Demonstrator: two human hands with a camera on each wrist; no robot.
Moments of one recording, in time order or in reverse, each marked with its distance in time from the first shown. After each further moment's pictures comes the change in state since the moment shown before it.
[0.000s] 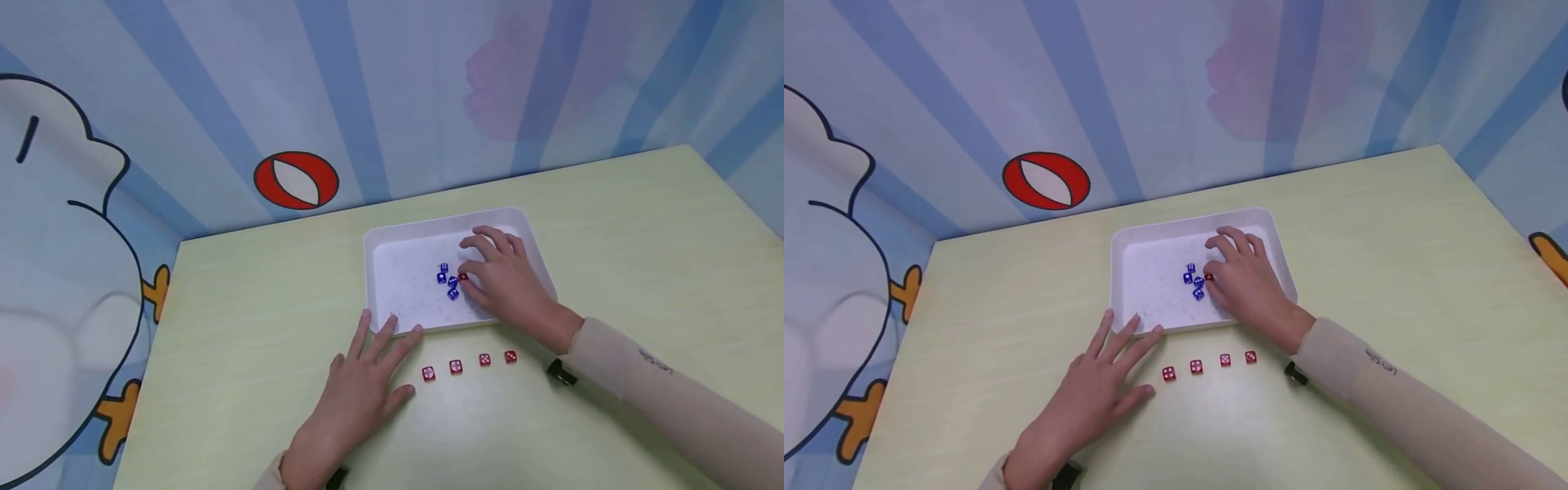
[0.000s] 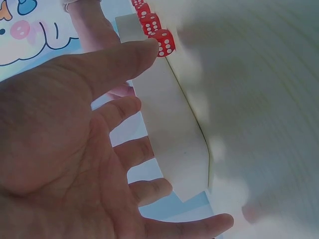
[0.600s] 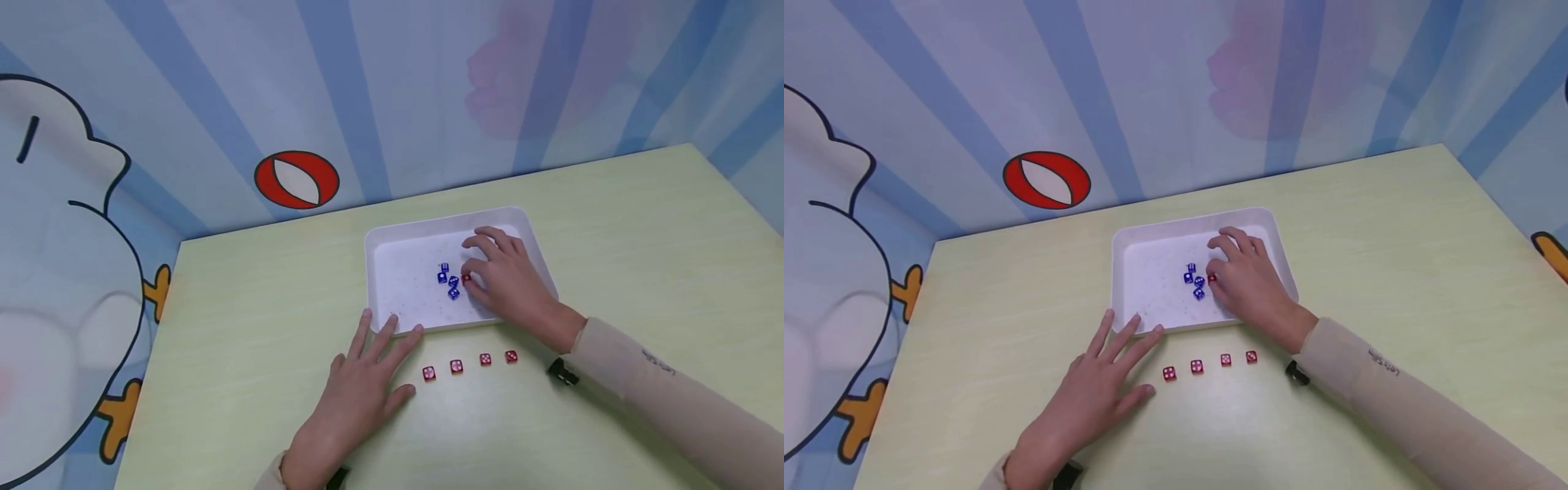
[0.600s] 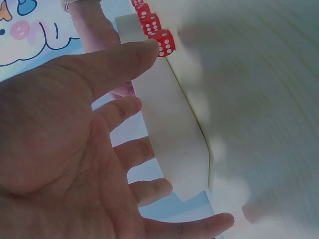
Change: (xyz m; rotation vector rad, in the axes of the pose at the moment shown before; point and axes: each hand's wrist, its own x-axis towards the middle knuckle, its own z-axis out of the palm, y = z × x) left_hand 0.000 0.001 -0.001 0.003 -0.021 -0.016; right_hand -0.001 0.001 0.000 0.018 -0.020 0.020
